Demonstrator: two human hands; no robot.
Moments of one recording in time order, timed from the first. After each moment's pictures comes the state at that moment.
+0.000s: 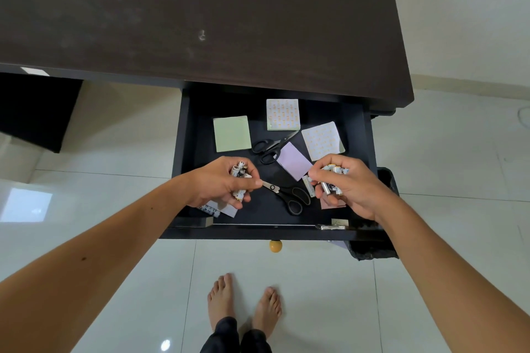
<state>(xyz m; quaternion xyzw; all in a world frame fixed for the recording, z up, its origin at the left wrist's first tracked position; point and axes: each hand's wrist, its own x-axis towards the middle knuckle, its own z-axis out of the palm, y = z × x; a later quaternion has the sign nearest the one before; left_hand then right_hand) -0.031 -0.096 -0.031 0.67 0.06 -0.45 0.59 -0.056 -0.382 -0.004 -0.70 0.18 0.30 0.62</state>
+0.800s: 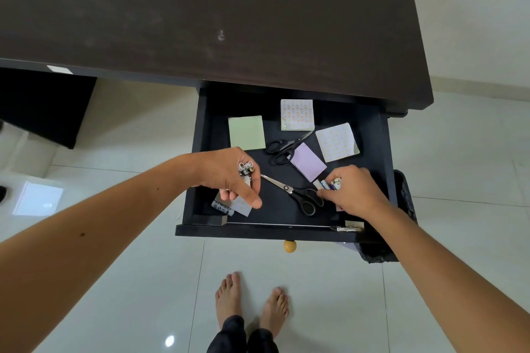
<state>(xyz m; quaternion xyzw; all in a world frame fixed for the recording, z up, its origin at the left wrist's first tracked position) -0.004 -0.068 -0.009 0.74 -0.11 -0.52 0.41 -0.054 -0.372 -0.044 -0.93 0.11 0.25 0.26</state>
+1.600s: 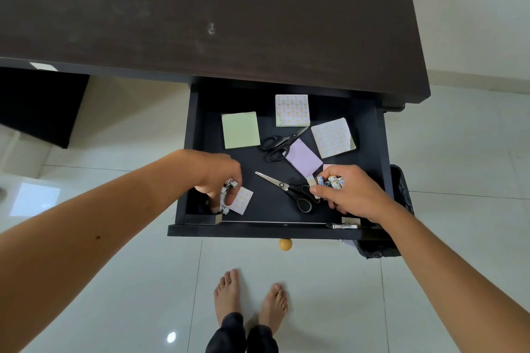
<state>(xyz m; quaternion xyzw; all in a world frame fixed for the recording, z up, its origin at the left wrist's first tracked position) 0.002 -0.072 -0.032 0.83 -0.24 -0.50 0.03 -0.065 -0.376 -0.031 -0.86 0.09 0.29 0.41</state>
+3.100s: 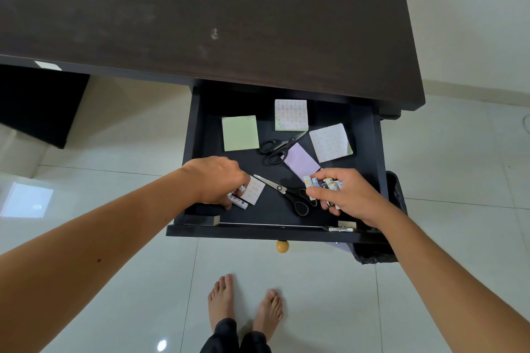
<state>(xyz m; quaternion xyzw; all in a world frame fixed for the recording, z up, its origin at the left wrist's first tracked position) -0.019 -0.080 -0.027 0.87 -0.35 -0.35 -0.06 -0.064 -0.376 -0.031 -0.78 0.12 0.31 0.53</state>
